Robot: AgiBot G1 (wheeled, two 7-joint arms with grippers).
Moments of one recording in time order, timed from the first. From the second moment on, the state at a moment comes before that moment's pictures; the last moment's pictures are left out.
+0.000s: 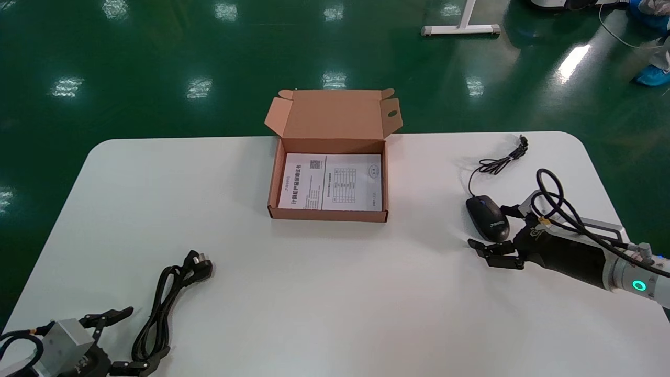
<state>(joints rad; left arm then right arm) -0.09 0.57 0.00 -1.32 0.88 0.64 0.21 1.16 -0.85 -0.42 0.58 -1.30 -0.94 -0.12</state>
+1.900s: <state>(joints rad) -0.51 0.78 0.06 -1.32 0.92 0.54 0.28 1.40 -1.01 -0.33 0.63 -1.21 -0.84 -0.27</state>
